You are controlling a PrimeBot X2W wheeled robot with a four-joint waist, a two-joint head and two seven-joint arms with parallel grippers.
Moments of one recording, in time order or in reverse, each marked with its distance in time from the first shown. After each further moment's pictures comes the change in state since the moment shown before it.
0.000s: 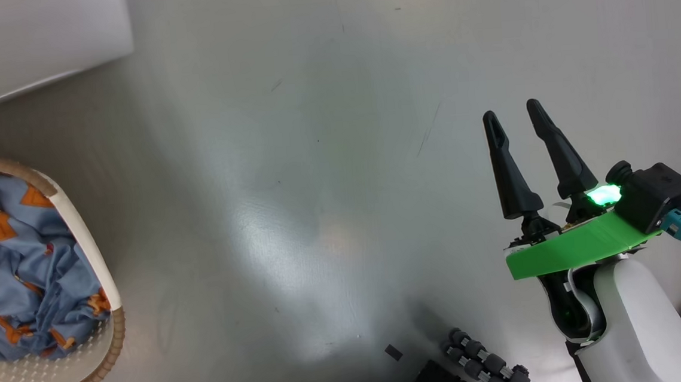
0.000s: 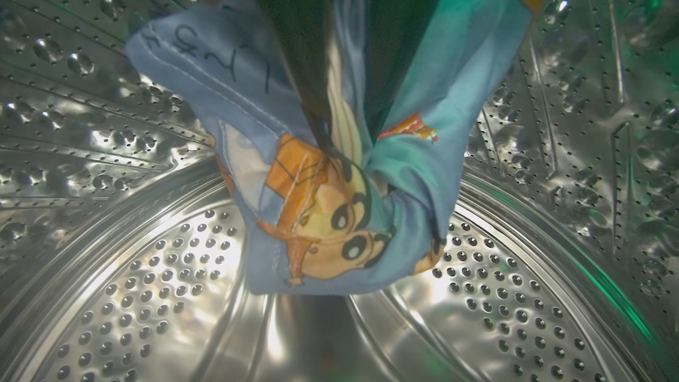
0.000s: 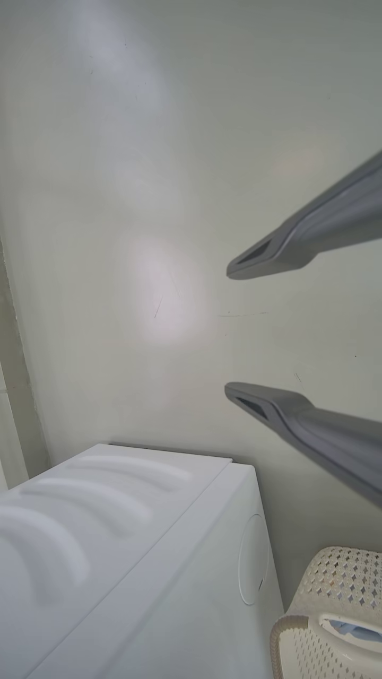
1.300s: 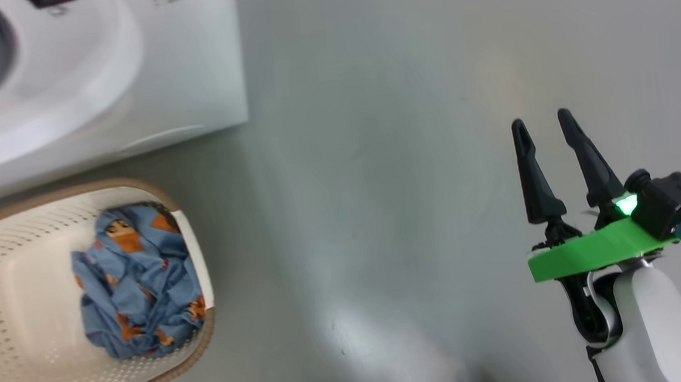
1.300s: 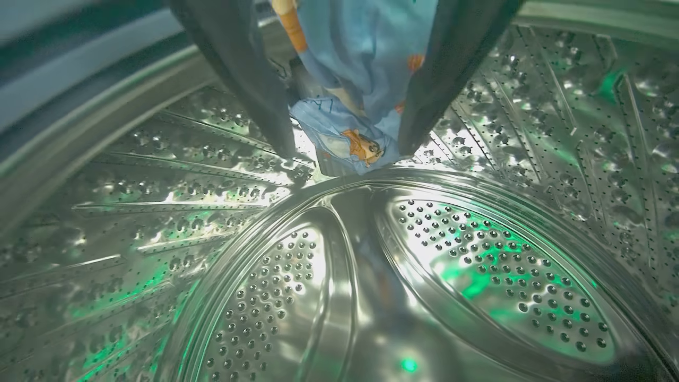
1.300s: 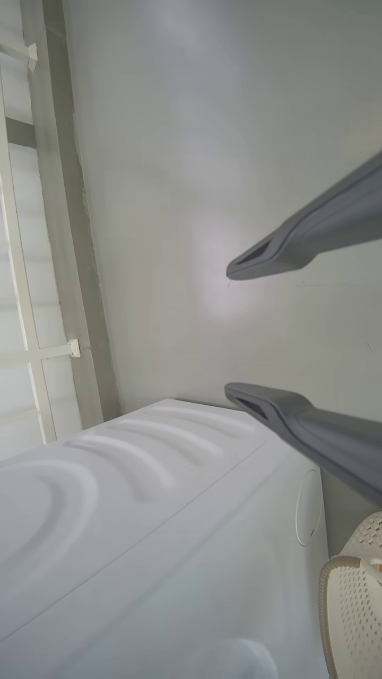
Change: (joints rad) left arm 0.420 -0.125 -0.109 -0.119 -0.133 0.000 -0.051; right arm 0.019 -0.001 -0.083 0.023 -0.099 0.000 0.000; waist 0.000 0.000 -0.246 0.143
